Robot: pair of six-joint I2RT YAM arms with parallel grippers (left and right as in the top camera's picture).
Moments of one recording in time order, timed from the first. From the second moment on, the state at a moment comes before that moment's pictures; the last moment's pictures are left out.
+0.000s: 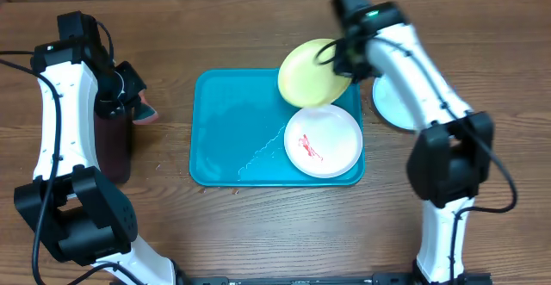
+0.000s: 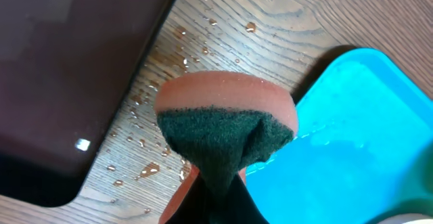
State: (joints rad) left arm 0.26 1.86 1.67 -1.18 0.10 -0.39; right arm 0.27 2.19 2.03 -1.22 0.04 0.48
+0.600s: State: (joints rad) left arm 0.26 1.86 1.67 -1.17 0.12 -0.39; right arm -0.24 2.18 2.02 -1.41 -0.12 0.34
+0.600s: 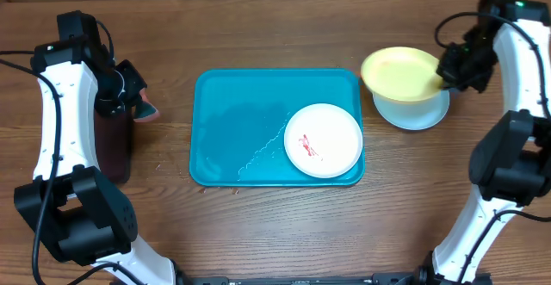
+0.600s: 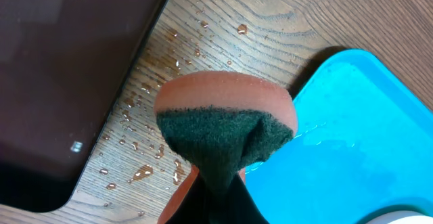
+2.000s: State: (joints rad) left arm 0.26 1.86 1.67 -1.16 0.12 -0.39; right arm 0.04 2.18 2.02 -1.46 -0.30 -0.02
